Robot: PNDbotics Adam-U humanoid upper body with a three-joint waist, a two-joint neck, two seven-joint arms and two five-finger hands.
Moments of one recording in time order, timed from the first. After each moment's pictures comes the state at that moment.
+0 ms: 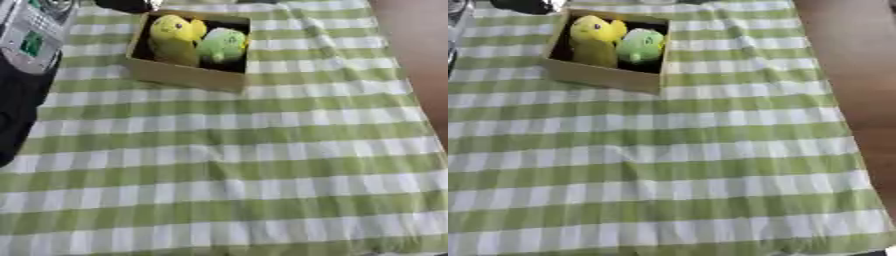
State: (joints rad) left arm -1.00 0.49 -0.23 -1.54 -0.56 0.03 -0.35; right arm -0.44 -0.61 -0.15 -1.99 -0.28 -0.27 0.30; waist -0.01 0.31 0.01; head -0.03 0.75
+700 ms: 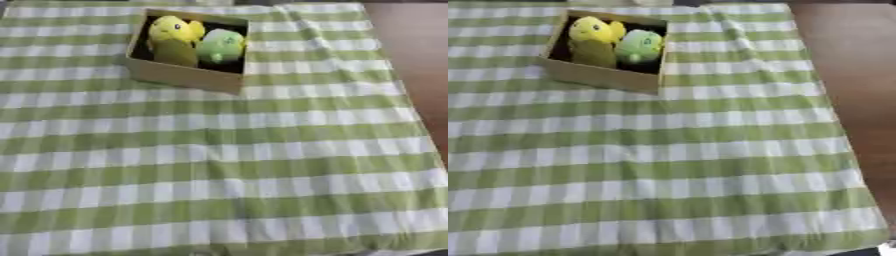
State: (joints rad) left arm -0.66 0.56 -0.06 -1.98 0.08 -0.05 0.14; right arm -0.45 -0.59 -0.16 -1.99 -0.34 -0.33 0.21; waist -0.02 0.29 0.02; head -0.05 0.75
